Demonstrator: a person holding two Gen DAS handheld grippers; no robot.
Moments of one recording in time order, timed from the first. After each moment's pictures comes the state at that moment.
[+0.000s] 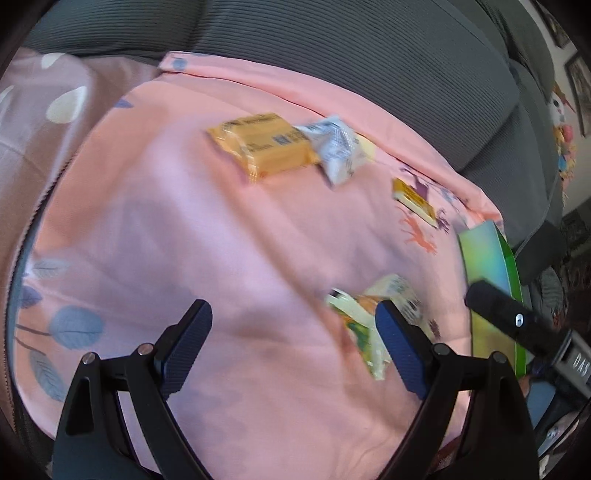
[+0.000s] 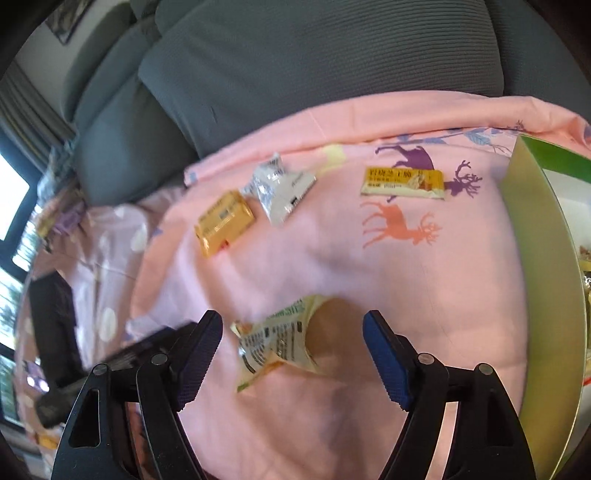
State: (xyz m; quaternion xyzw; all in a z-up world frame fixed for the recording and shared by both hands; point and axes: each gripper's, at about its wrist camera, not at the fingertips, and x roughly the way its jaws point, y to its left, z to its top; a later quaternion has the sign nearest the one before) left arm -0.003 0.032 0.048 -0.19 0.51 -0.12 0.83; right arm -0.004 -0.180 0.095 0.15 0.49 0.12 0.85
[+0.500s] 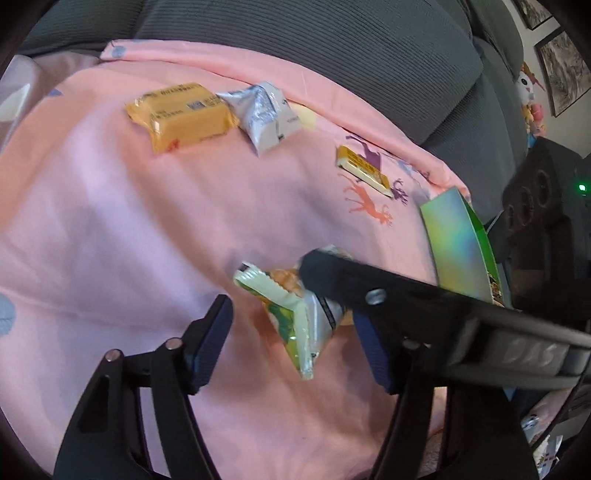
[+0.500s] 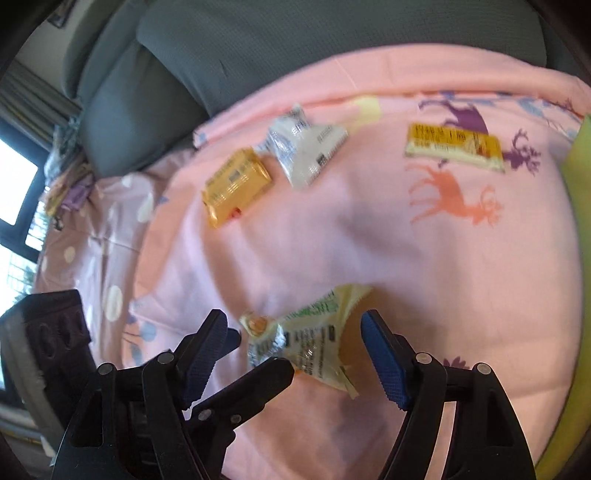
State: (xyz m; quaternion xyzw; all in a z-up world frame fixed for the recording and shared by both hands) left arm -0.003 -0.015 0.030 -0.20 0.51 -0.19 0.82; right arm 0.026 -0.151 0.051 0.14 0.57 0.15 0.80
